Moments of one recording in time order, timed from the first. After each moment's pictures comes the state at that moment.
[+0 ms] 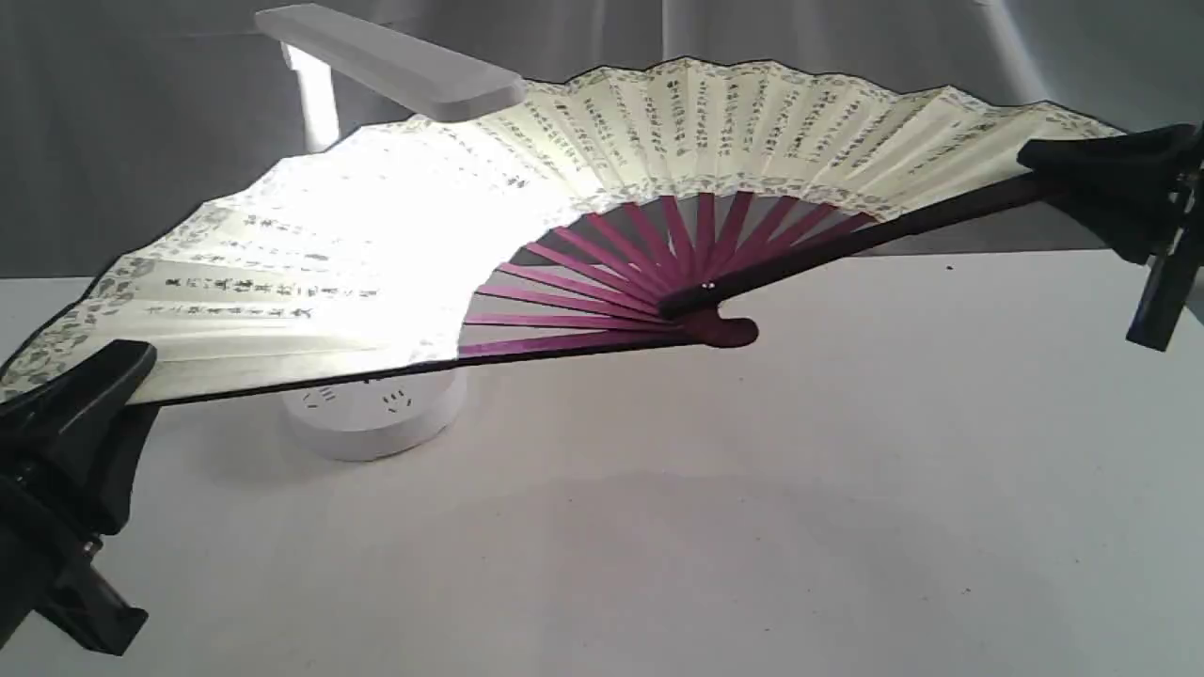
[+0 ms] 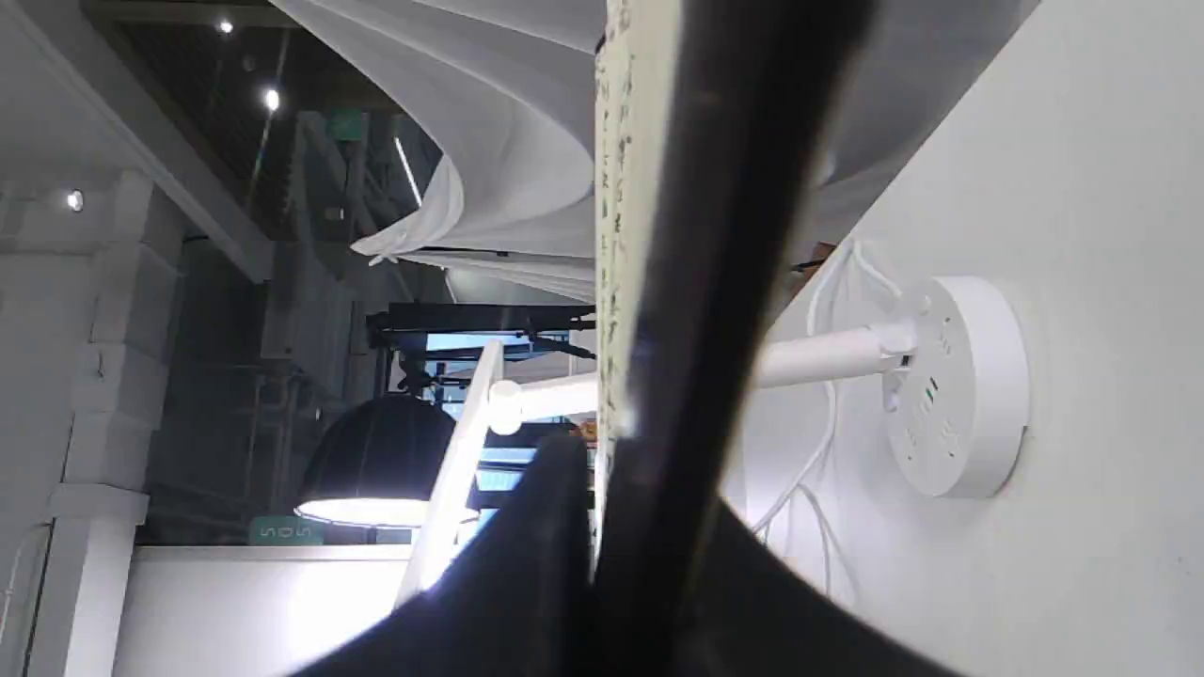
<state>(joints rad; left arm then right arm) -0.55 1.26 -0.16 -0.35 -1.11 -1.54 -0.40 1.80 -1.04 1.71 1.31 -0.74</state>
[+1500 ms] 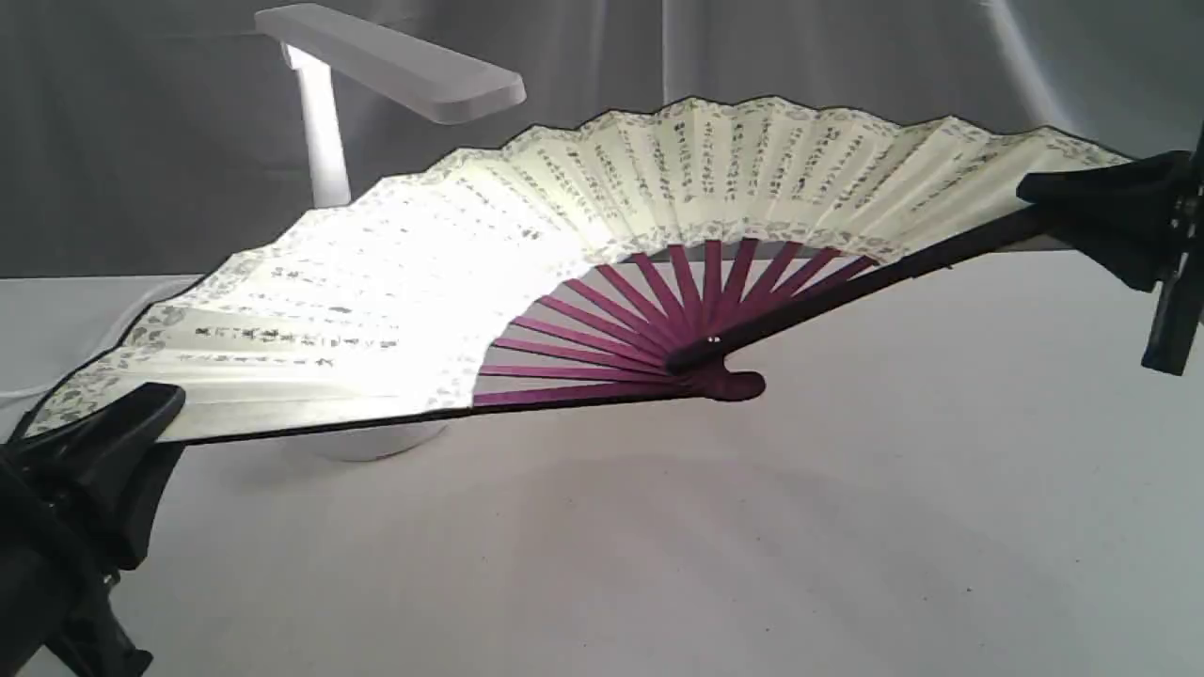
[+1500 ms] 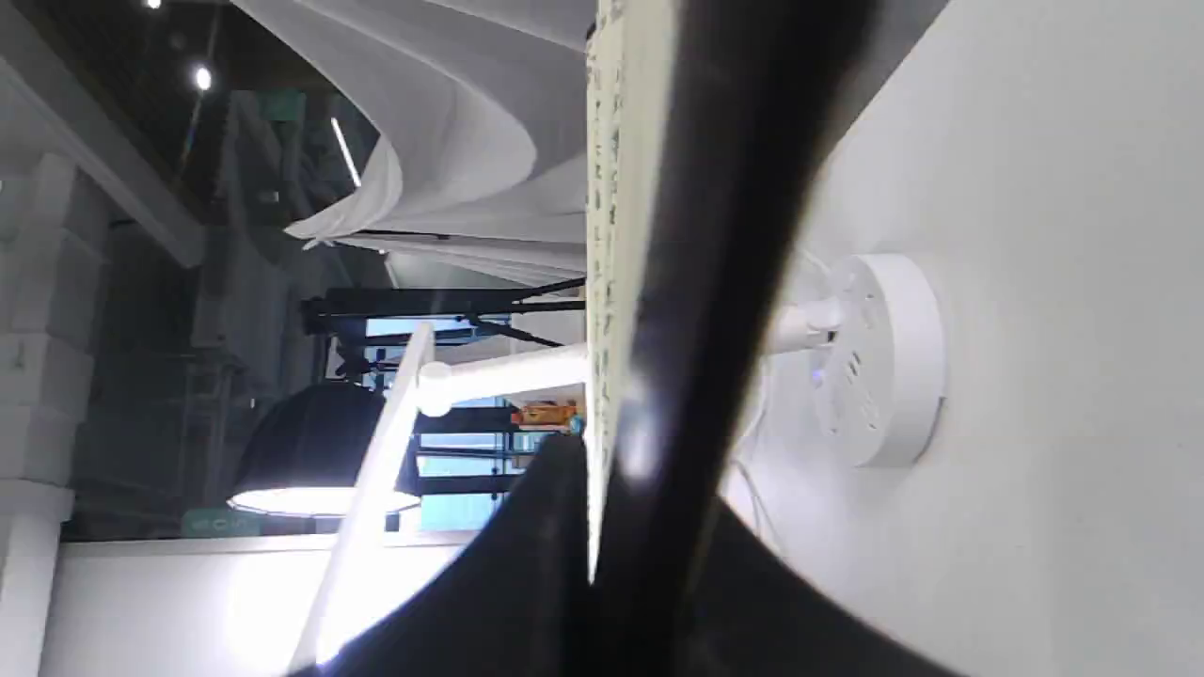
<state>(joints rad) -0.55 1.25 -0.16 -0.35 -0.98 -1.52 -0.41 1.80 -1.04 1.63 1.28 -0.73</state>
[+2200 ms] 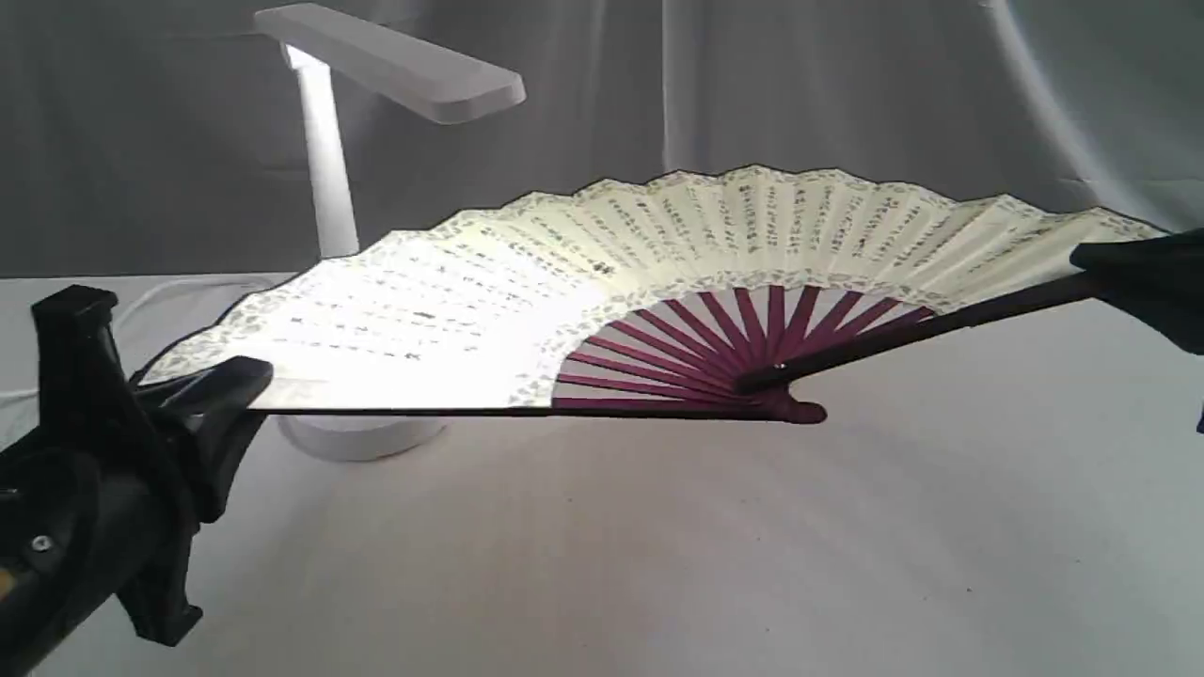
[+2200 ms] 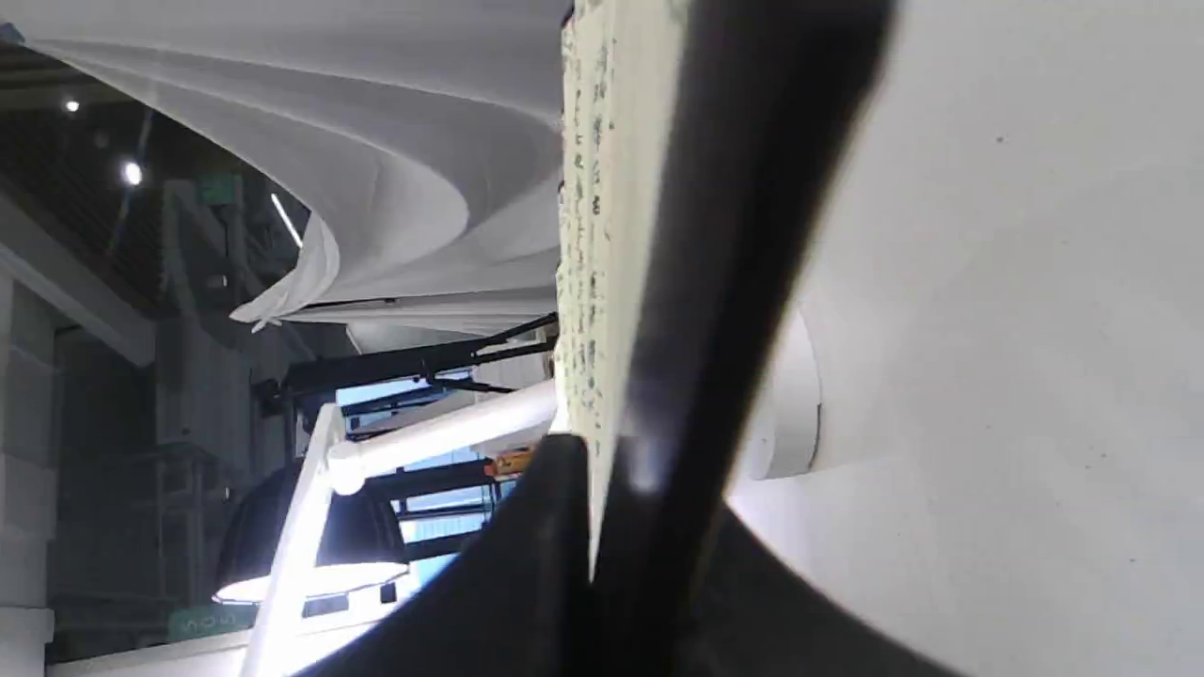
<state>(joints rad) -0.55 1.34 -0.34 -0.38 -0.75 -1.35 -0.52 1.90 -1.04 1.56 1.28 -0.70</state>
